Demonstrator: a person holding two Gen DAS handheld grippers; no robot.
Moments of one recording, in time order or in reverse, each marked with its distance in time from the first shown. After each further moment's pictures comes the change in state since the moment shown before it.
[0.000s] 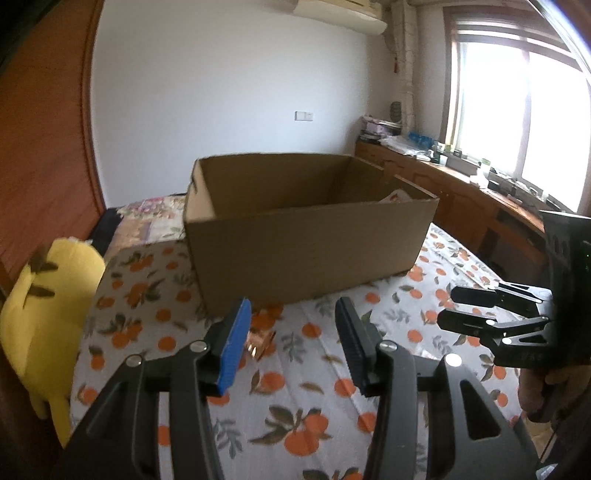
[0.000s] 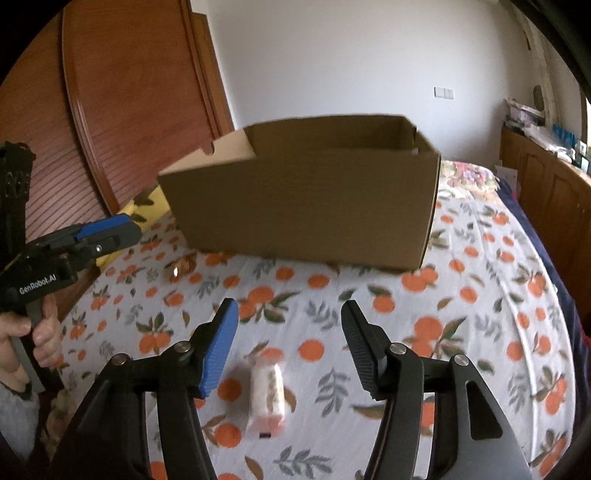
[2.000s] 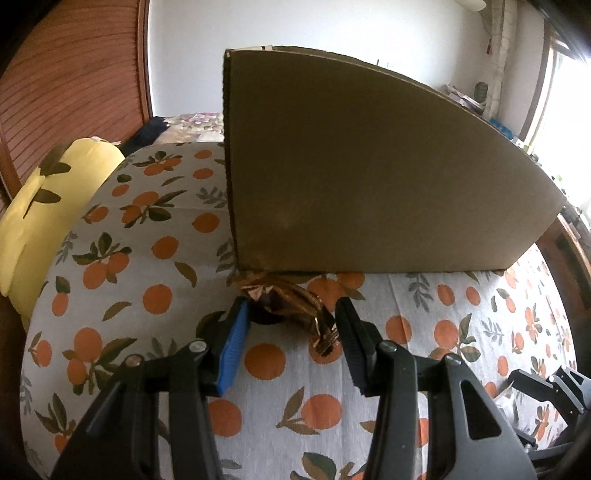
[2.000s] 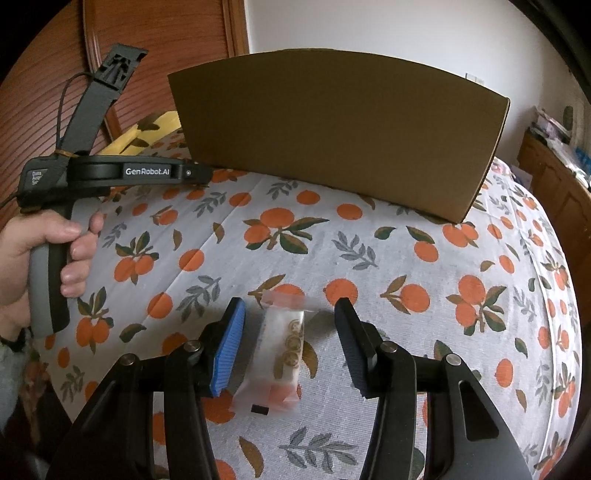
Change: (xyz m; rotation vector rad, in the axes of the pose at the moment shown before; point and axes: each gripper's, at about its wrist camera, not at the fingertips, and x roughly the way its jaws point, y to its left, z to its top) left arm 0.112 0.047 -0.020 -0.243 0.235 0.172; right arm 0.043 0.024 -0.030 -0.148 0.189 -0.015
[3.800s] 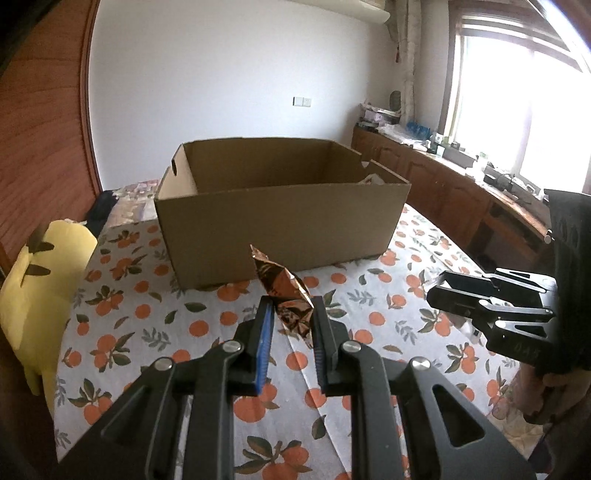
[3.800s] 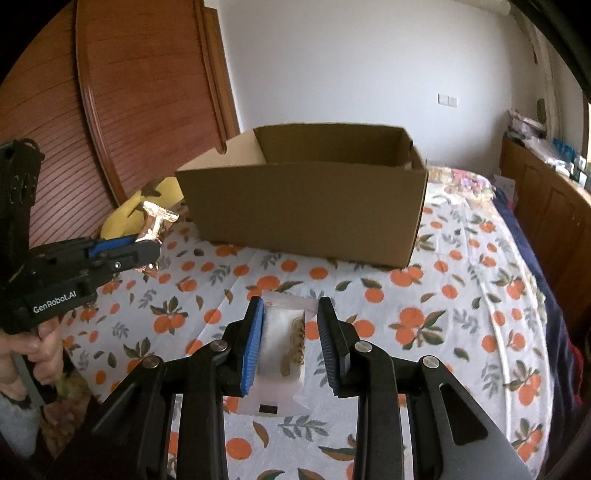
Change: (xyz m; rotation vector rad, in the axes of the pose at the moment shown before) left arm -0.140 -0.061 -0.033 0.230 -0.176 -0.185; right arm -0.086 -0.018 0.018 0.095 -0.183 -0.003
